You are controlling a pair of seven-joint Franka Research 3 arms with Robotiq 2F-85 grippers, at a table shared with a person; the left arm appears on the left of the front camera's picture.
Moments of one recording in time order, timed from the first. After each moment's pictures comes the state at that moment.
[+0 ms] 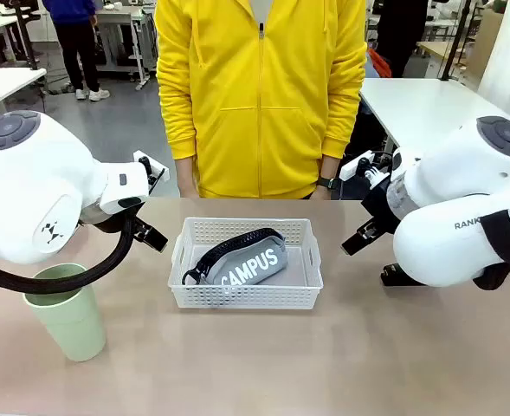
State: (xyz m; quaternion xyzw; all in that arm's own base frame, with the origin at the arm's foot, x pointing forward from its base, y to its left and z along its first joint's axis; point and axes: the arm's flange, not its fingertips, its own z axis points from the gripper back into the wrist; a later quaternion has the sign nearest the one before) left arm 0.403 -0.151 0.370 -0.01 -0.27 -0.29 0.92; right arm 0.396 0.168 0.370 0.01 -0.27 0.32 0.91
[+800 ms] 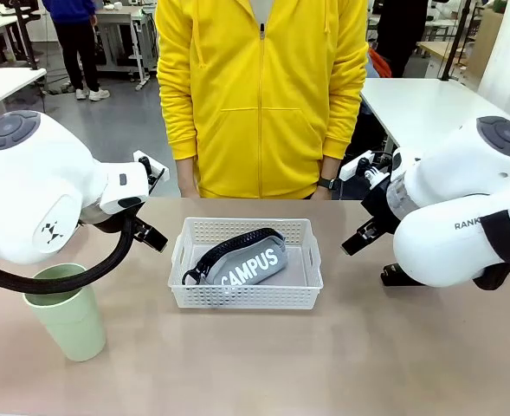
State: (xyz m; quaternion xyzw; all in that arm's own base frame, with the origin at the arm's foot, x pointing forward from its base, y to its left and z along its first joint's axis) left arm 0.403 -0.151 0.370 -0.01 -0.27 -0.29 0.92; right arm 0.395 0.168 0.370 0.01 -0.27 0.32 0.91
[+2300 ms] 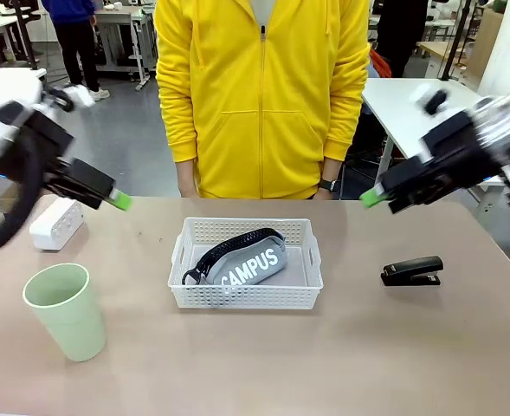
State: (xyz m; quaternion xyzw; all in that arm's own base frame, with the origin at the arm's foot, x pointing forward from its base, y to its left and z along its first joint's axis) left arm 0.343 -0.072 0.497 -0.27 -0.24 -0.24 0.90; right arm 0.346 0.107 0.499 0.34 -0.19 0.18 0.90
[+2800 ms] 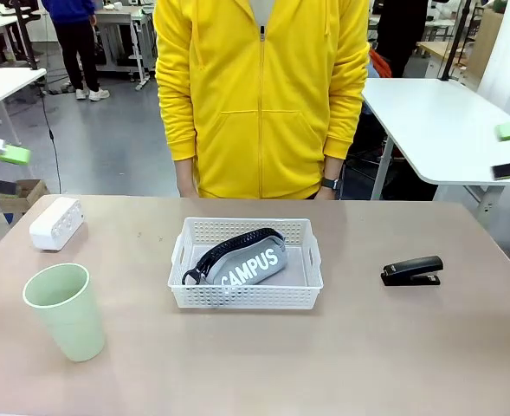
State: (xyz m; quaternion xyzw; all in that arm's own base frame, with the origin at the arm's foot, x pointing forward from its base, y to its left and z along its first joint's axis) left arm 0.311 0.095 0.496 -0.46 -0.26 -0.02 0.85; right arm 0.309 -0.078 0.526 0.53 -0.22 0.03 0.82
